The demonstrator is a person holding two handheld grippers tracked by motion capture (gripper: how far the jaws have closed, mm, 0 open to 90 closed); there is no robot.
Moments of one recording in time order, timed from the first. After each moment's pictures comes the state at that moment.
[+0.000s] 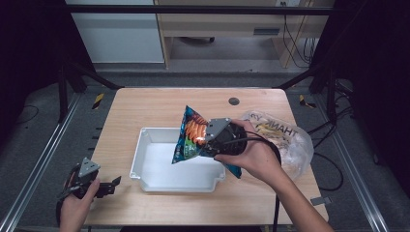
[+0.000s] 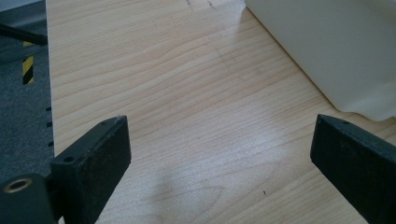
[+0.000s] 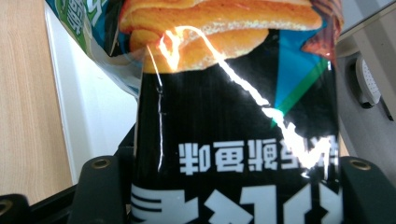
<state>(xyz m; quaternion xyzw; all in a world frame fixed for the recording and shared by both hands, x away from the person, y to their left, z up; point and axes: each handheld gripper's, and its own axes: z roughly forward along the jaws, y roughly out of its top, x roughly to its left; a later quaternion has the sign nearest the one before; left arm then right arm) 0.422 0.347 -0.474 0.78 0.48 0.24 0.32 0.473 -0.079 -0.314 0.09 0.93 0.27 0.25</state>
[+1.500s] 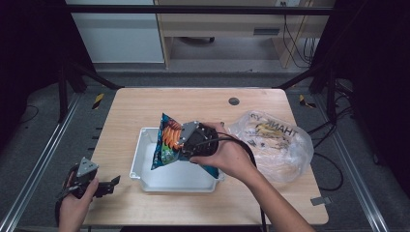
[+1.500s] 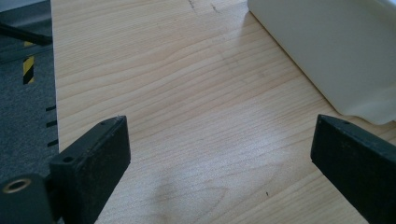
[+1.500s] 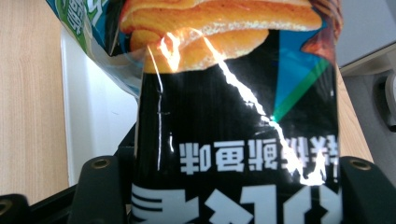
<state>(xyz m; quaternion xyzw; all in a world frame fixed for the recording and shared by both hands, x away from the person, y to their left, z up) 0.422 0.351 -0.473 0.77 0.48 0.25 0.33 0.488 -0.017 -0.340 0.06 0.94 0.27 0.22</state>
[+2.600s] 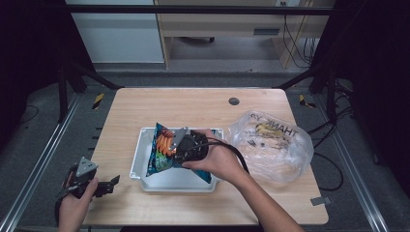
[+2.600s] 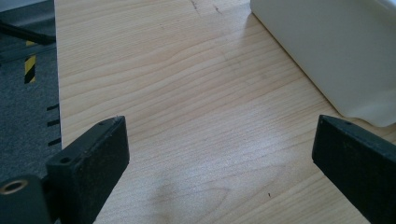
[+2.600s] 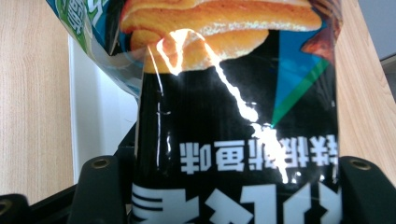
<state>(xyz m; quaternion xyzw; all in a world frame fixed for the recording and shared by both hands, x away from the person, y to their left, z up) 0.422 0.352 -0.473 0.77 0.49 0.25 0.33 0.494 0.007 -0.372 0.05 0.94 0.26 0.19</state>
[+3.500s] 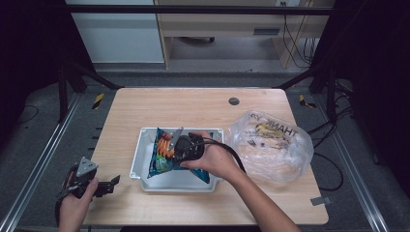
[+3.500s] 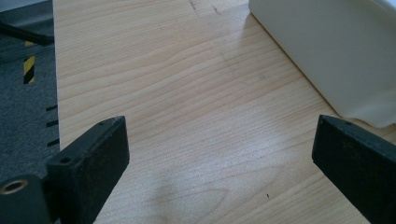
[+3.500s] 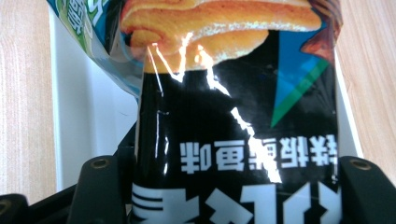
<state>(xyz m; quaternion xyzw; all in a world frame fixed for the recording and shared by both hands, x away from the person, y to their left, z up) 0.423 0.351 -0.473 0.77 0.49 0.25 0.33 0.512 0.017 -0.398 0.05 0.96 0.24 0.16</state>
